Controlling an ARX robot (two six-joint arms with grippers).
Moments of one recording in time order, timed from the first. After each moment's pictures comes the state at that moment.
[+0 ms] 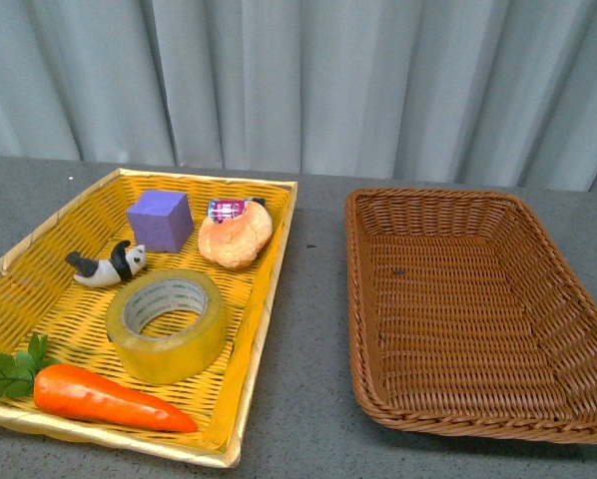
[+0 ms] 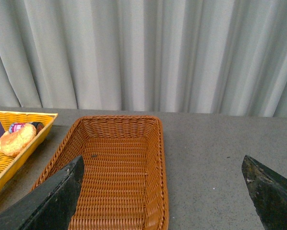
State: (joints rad) left arm 0.00 0.00 0.02 0.00 0.00 0.00; right arm 0.00 0.00 0.01 0.00 0.00 0.00
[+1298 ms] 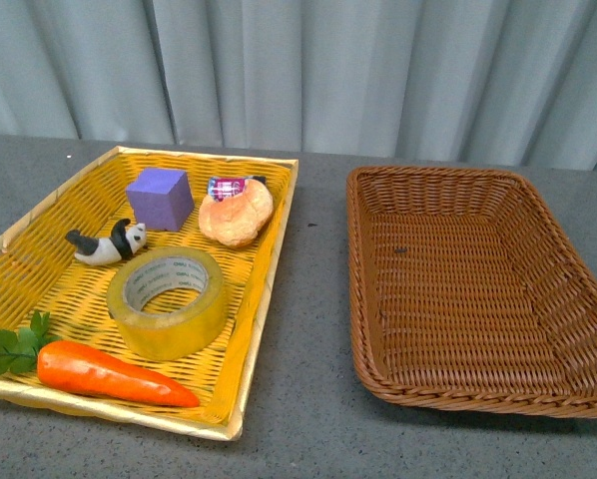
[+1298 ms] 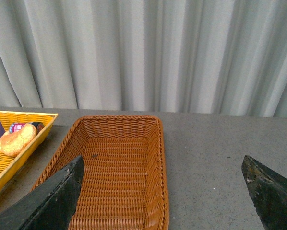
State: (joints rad) left arm 0.00 0.00 0.02 0.00 0.00 0.00; right arm 0.00 0.00 0.01 0.00 0.00 0.00
